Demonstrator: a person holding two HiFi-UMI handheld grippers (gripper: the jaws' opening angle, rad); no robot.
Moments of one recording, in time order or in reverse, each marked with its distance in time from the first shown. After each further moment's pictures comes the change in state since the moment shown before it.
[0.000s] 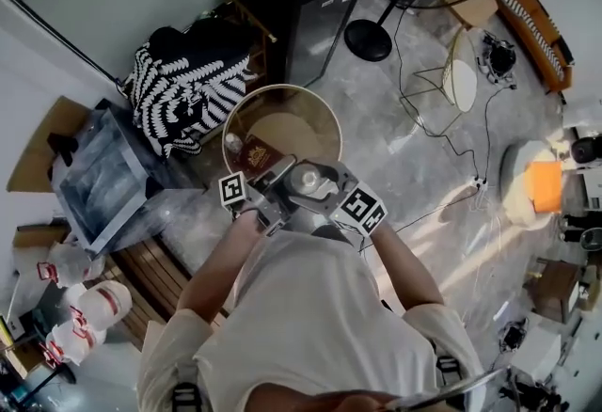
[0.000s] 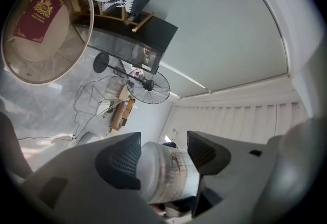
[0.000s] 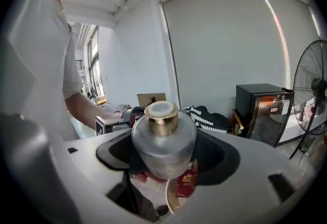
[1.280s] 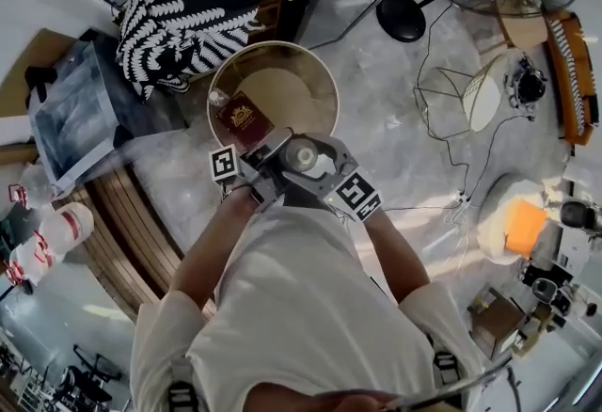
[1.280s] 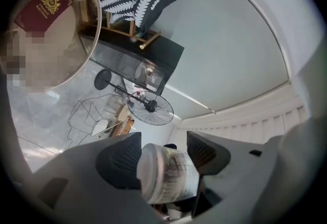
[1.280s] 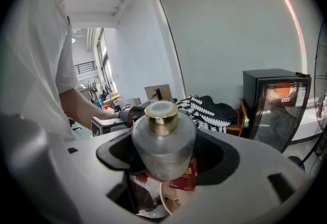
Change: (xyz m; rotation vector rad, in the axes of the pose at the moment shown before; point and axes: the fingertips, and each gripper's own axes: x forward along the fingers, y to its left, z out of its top) left arm 0.074 0.058 0.084 -0.009 -0.270 -0.010; right arm 0.010 -0.120 -0.034 0.025 0.069 0.187
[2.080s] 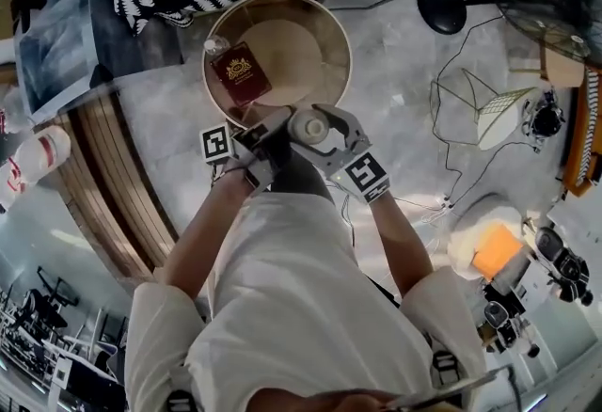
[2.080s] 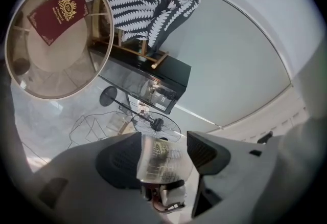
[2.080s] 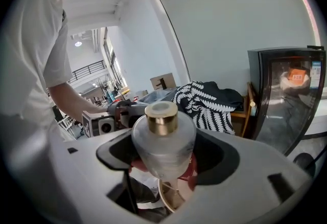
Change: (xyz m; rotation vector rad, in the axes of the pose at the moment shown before) left arm 0.009 0.070 0.048 -0.001 -0.231 0.036; right arm 0.021 -0.078 -0.071 0.027 0.100 0.156
